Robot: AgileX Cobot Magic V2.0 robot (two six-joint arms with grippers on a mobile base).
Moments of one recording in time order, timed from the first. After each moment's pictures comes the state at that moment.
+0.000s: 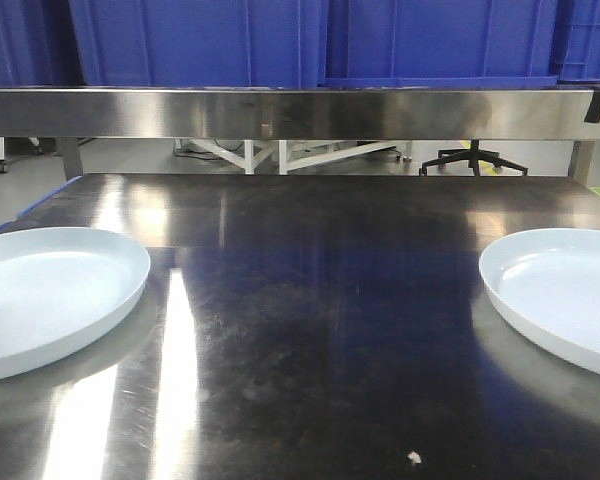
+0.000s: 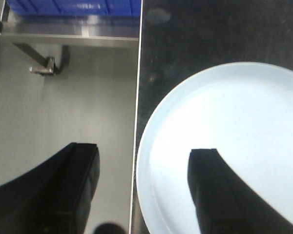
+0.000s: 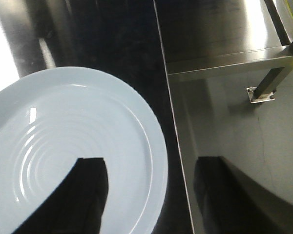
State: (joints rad) left arm -0.16 1.32 -0.87 0.11 0.65 -0.14; right arm -0.06 0.94 -0.50 -0.12 0.40 0.34
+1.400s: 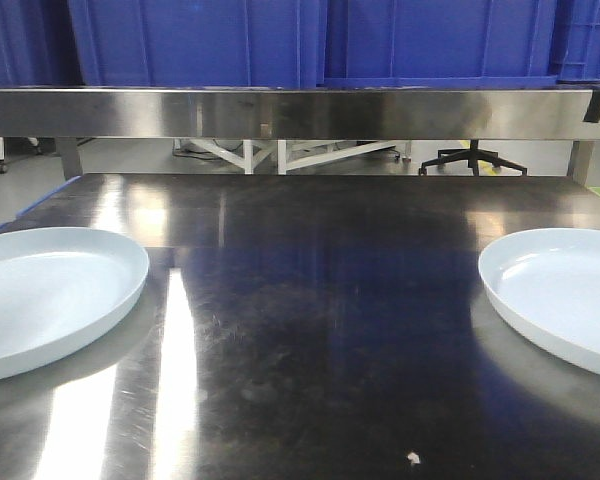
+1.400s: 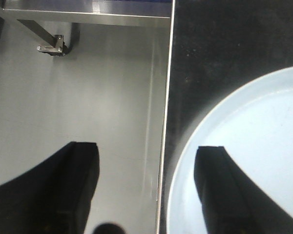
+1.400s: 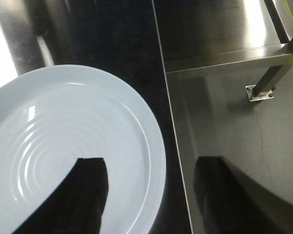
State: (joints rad) left arm -0.10 1.49 -0.88 0.15 0.54 -0.14; right arm -0.06 0.94 -0.50 -0.12 0.40 0.34
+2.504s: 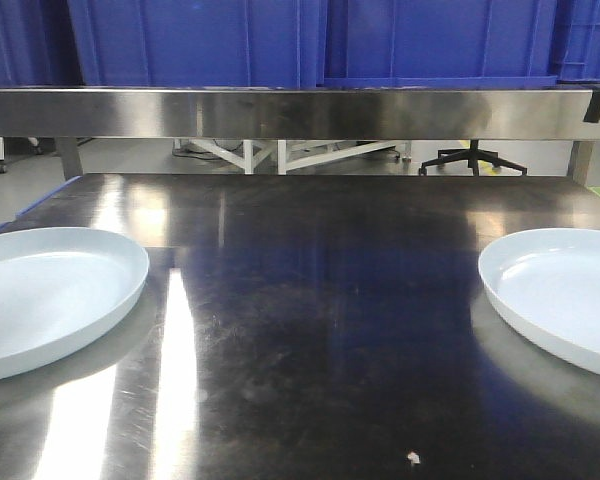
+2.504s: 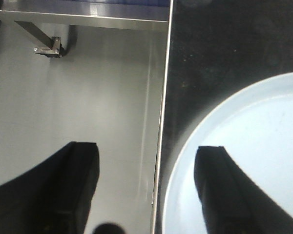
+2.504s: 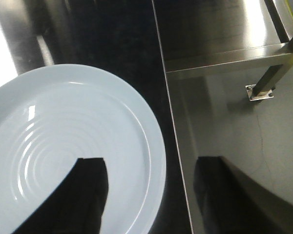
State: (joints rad) left arm -0.10 1.49 -0.88 0.13 0.53 -0.14; right arm -0.06 0.94 -0.50 -0.12 0.40 0.34
